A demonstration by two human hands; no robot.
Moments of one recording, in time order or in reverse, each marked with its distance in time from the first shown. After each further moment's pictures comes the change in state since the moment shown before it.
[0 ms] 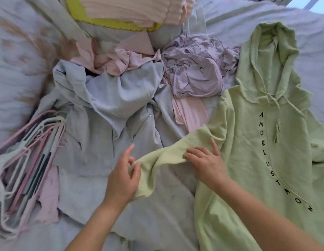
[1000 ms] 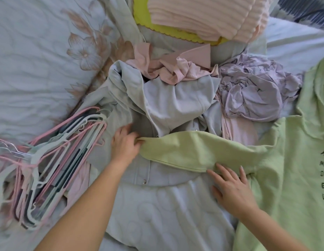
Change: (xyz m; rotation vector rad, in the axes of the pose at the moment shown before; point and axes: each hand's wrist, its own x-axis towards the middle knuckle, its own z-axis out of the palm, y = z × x) left_hand 0.138 -0.135 -0.057 0.437 -0.021 -0.082; right_hand 0.035 -0.045 0.035 -0.128 -0.379 0.107
